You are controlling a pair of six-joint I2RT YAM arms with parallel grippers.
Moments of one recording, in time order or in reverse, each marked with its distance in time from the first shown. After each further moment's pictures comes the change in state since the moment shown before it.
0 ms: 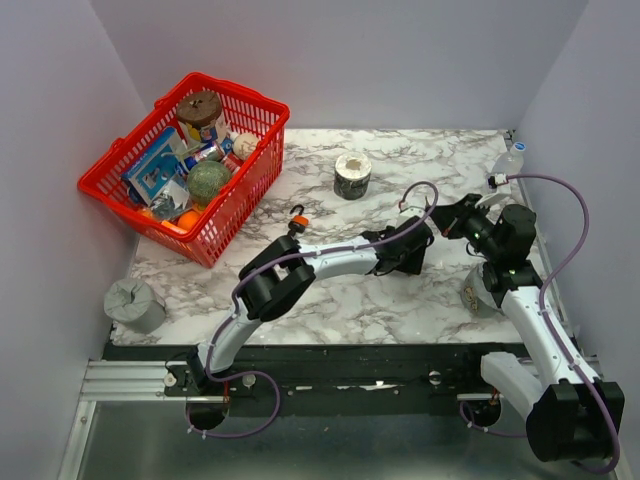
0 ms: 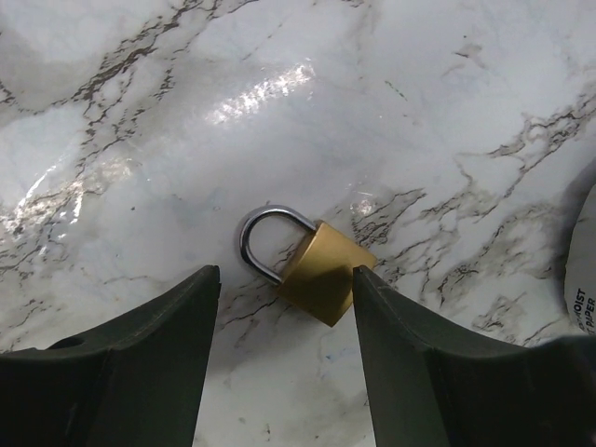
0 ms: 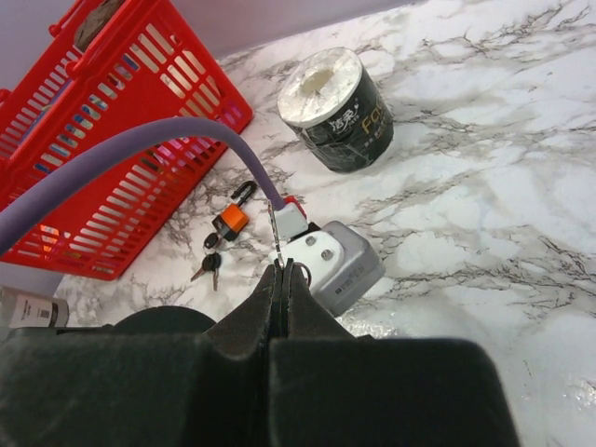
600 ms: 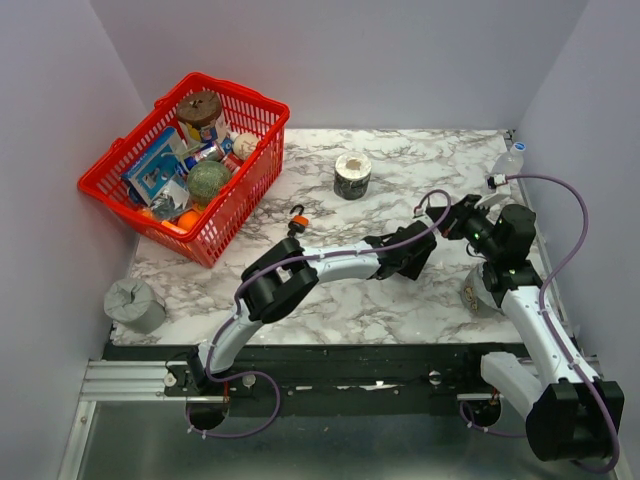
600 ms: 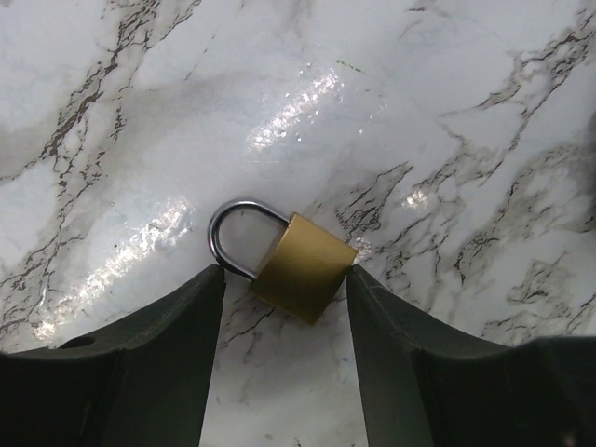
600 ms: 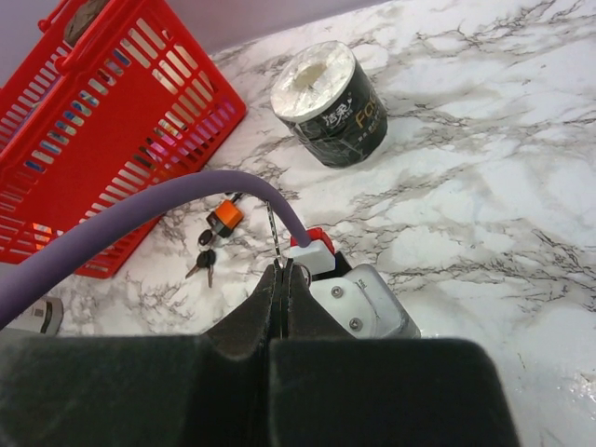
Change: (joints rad) left arm -0.027 0.013 -0.014 0.072 0.011 0.276; right arm 0.000 0.002 0.000 -0.013 0.004 -0.008
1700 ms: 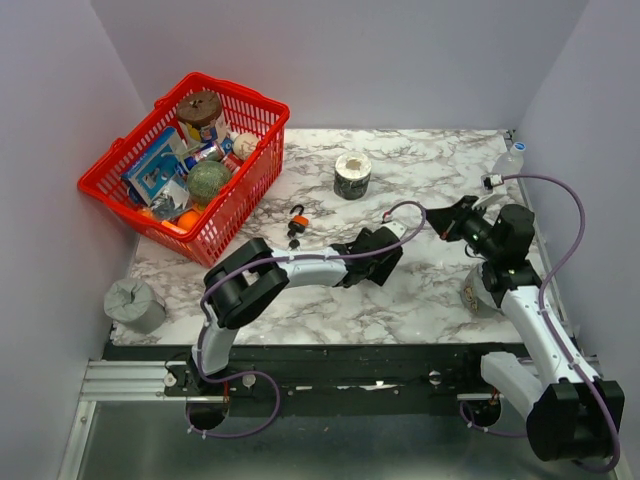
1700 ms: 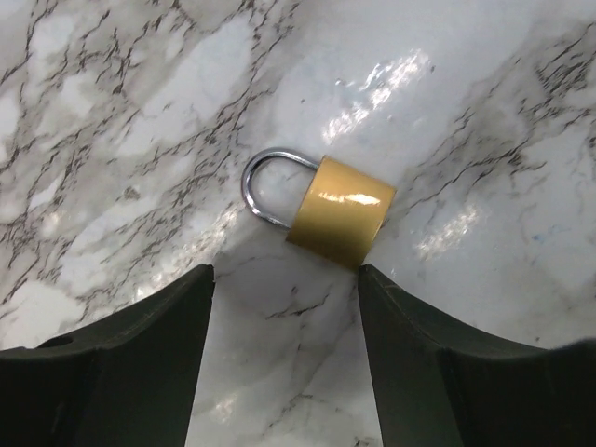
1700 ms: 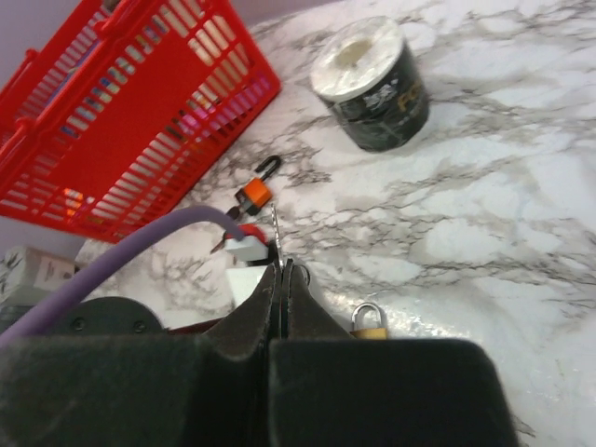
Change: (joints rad) left arm 0.044 -0.230 -0.385 0.114 -0.099 0.151; right arm 0.017 0.001 0.000 -0.005 -0.072 -0.005
